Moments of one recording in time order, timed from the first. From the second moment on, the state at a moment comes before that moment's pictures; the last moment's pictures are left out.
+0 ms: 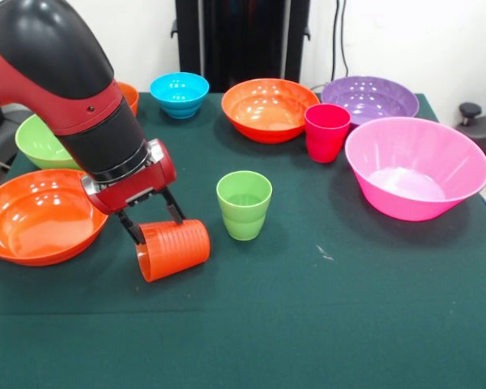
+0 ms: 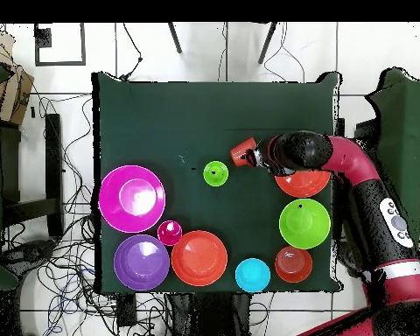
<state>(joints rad) -1.01 -0.23 0.88 1.34 -0.68 0.99 1.27</state>
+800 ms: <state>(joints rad) -1.02 -0.24 0.90 1.35 -0.66 0.99 1.27</state>
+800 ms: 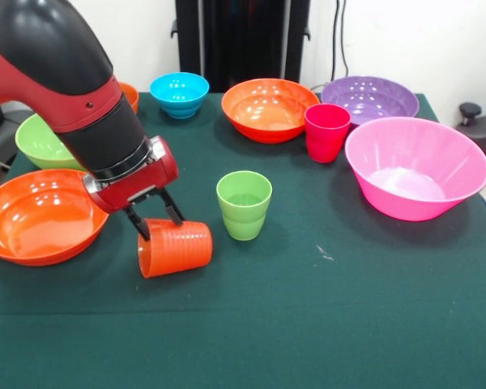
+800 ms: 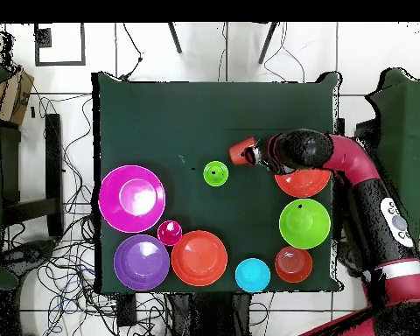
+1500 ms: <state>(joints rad) -1.02 -0.24 0.92 1.36 -0.66 0.99 1.27</state>
